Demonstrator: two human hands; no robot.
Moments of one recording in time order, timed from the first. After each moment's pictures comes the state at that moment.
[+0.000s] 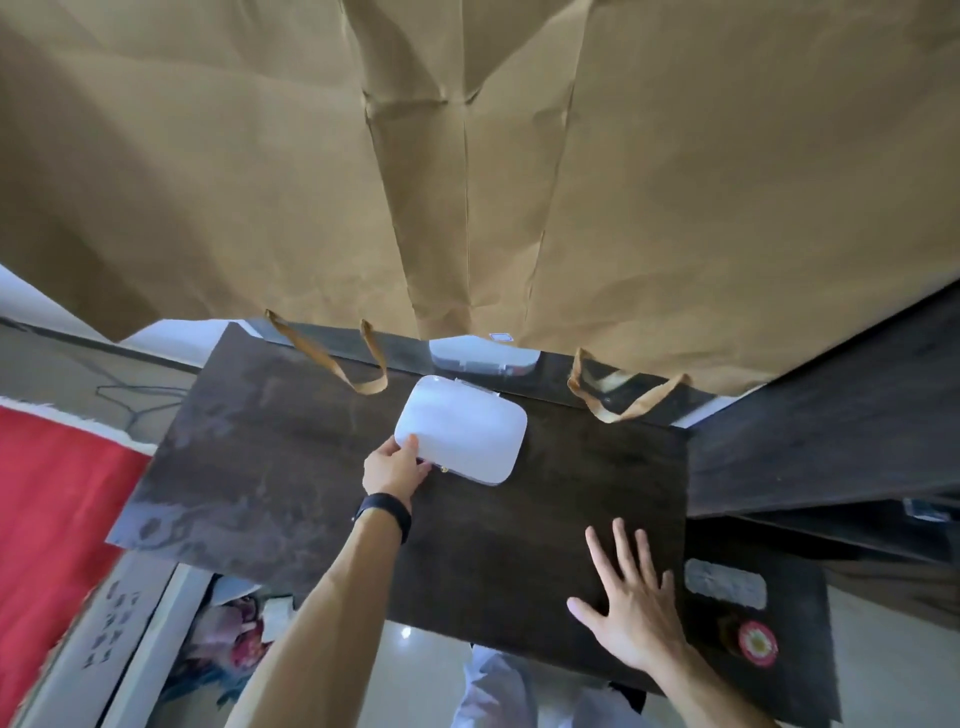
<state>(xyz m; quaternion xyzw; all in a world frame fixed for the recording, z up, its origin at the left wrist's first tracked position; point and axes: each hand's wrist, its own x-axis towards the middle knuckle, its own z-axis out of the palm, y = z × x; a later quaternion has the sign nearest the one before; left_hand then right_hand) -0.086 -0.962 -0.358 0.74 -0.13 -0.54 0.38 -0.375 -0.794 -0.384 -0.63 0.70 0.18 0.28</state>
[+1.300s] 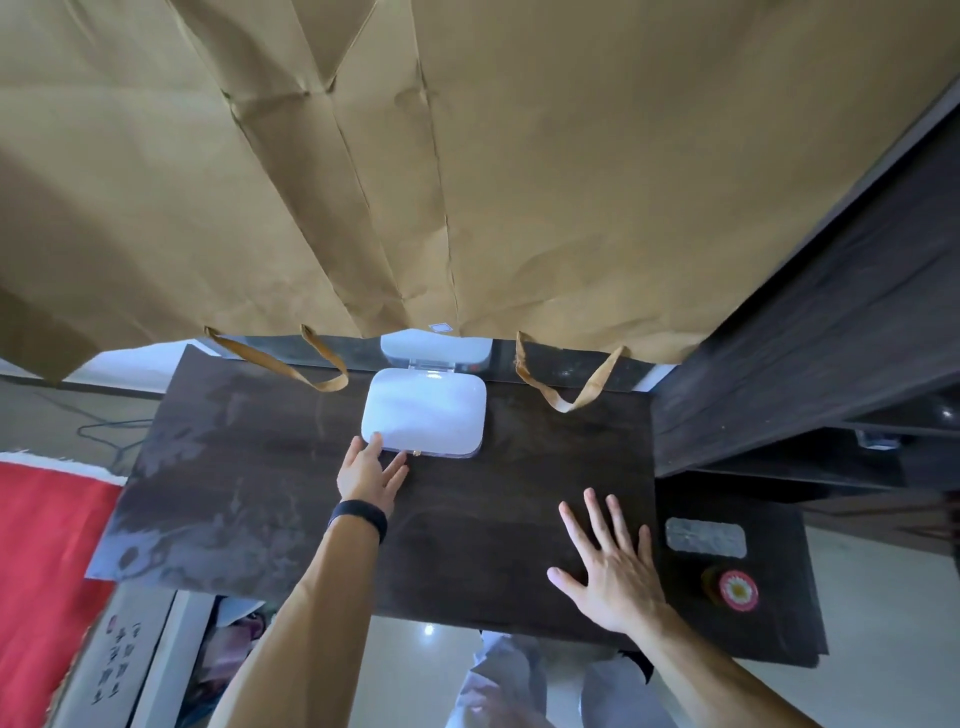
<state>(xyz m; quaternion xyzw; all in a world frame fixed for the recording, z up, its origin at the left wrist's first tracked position) -0.099 -0.954 -0.349 0.68 -0.01 -0.59 0.44 -0.385 -0.786 -0.393 -0.65 0.70 0.13 0.27</state>
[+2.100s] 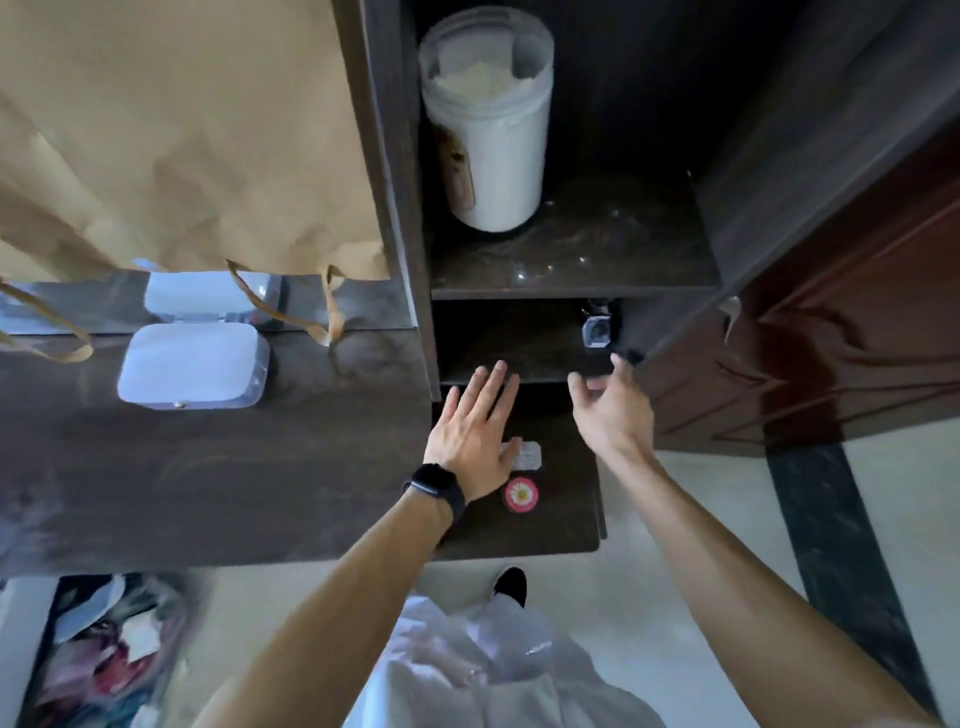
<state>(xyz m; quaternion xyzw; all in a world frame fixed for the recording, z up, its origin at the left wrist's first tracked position) -0.461 -0.798 -0.315 0.42 -0.88 -0.21 0.00 -0.650 -0.763 -0.292 -0.37 0.89 -0.20 0.19</state>
